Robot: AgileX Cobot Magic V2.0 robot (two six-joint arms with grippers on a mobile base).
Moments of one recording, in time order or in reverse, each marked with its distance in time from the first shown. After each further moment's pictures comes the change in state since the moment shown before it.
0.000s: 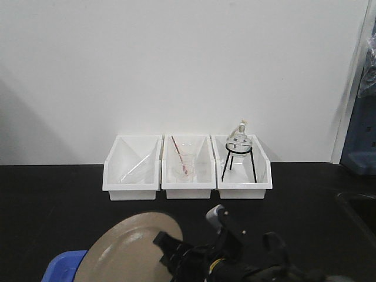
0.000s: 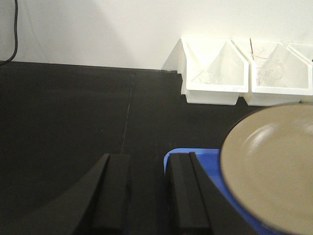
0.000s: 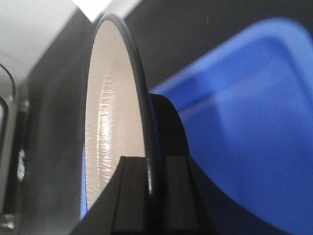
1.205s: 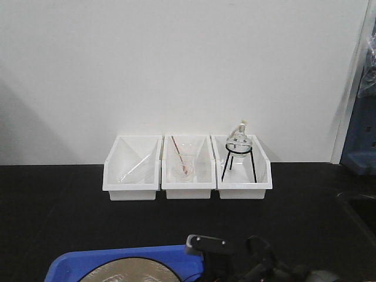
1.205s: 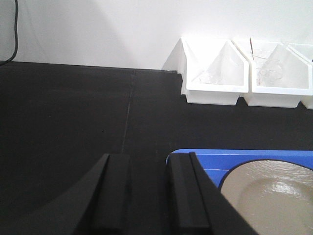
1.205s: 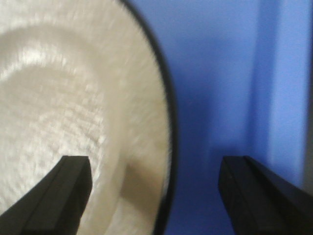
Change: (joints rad) left arm 0.000 0.000 0.000 0.000 0.000 0.000; right arm -0.039 0.052 -0.026 -0.254 0.312 -0.247
